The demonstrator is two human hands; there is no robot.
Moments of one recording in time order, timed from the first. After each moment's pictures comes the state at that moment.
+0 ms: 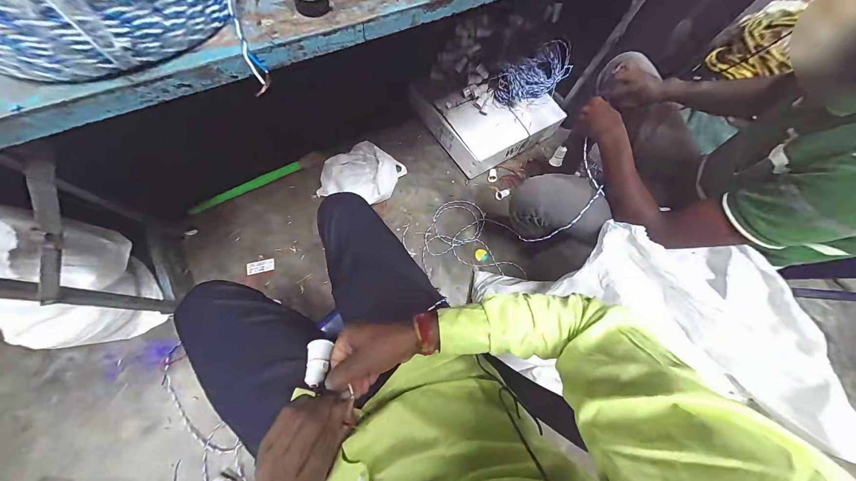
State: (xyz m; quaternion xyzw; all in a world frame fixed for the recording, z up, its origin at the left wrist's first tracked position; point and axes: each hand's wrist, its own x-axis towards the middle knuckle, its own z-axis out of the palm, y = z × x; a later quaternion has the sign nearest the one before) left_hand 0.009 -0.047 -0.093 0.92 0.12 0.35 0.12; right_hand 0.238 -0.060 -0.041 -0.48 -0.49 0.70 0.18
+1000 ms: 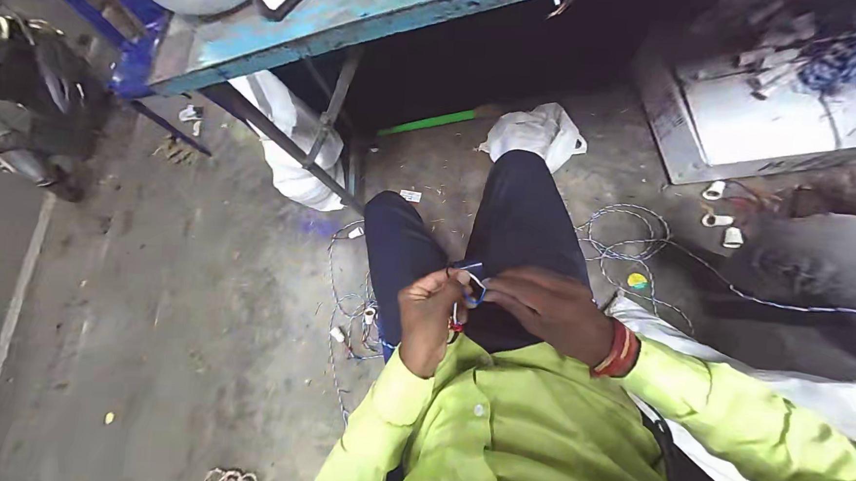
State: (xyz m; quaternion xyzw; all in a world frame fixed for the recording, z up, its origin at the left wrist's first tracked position) left_hand 0.058 -0.030 -0.050 0.39 0.43 0.44 0.69; right_hand 0.244 -0.077 -0.060 -0.48 -0.75 0.11 0.44
